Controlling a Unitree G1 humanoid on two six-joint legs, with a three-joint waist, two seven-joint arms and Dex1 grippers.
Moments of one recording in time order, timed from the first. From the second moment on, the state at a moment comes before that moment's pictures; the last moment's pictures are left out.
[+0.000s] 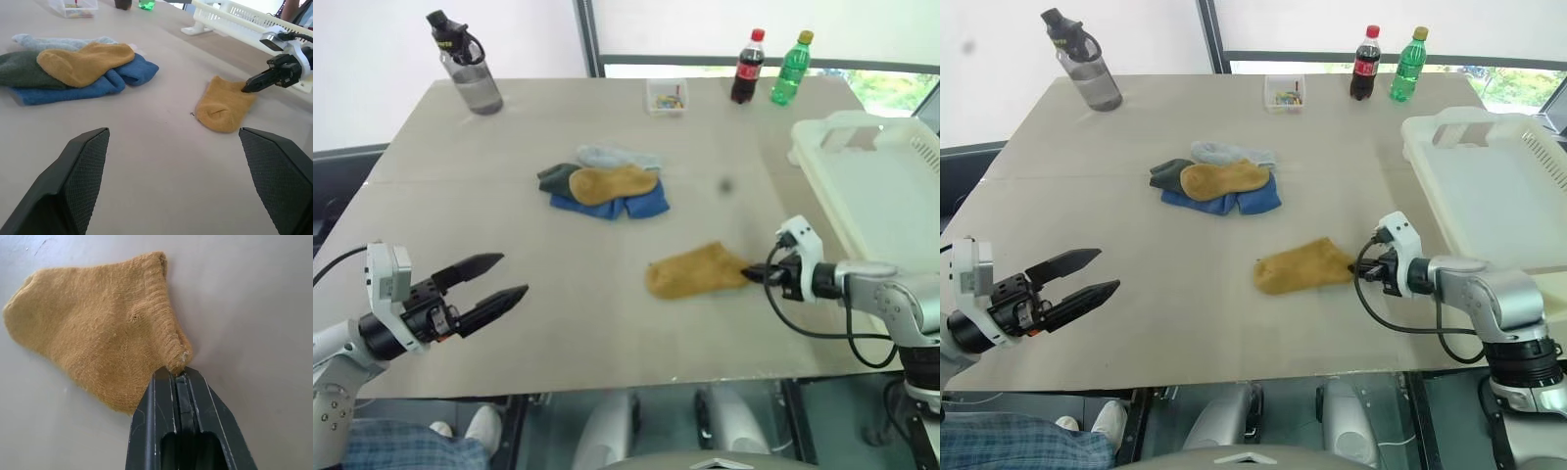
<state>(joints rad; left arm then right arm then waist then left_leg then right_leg) 0.25 0.78 0.62 -0.29 -0.82 0.49 -1.10 -0.37 -0.64 -0.01 -0.22 0.59 1.15 0.64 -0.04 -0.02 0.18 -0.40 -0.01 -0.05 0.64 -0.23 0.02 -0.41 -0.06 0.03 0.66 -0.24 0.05</state>
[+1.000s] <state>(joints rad) 0.24 0.78 0.62 -0.28 -0.81 0.49 -1.11 -0.20 -0.82 -0.11 -0.40 0.64 1.05 0.77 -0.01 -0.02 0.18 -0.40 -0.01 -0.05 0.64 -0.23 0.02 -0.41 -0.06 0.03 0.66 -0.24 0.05</state>
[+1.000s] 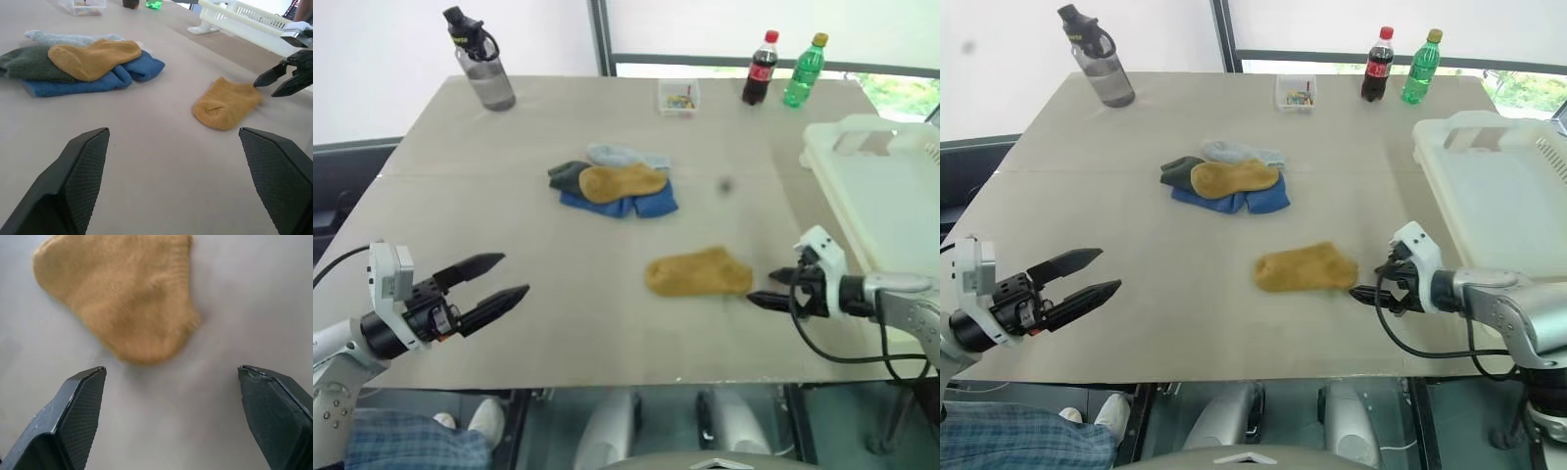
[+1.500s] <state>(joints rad) -0.40 0.52 0.13 0.17 -0.34 0.35 -0.69 -0.17 -0.67 -0.13 -0.54 0.59 0.62 0.79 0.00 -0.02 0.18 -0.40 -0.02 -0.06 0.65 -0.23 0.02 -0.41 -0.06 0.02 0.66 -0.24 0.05</state>
